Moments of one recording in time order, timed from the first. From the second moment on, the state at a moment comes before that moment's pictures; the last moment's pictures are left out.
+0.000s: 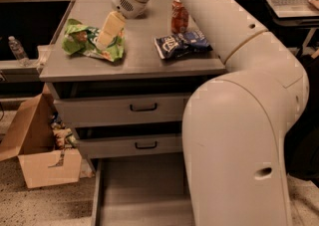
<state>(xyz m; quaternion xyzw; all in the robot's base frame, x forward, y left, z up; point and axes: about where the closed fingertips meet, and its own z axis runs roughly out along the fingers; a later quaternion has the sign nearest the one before) 0.725 0.123 0.926 -0.61 0.71 0.18 0.30</state>
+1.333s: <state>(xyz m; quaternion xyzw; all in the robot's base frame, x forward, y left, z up) 0.767 0.216 0.885 -0.59 0.74 0.15 0.30</state>
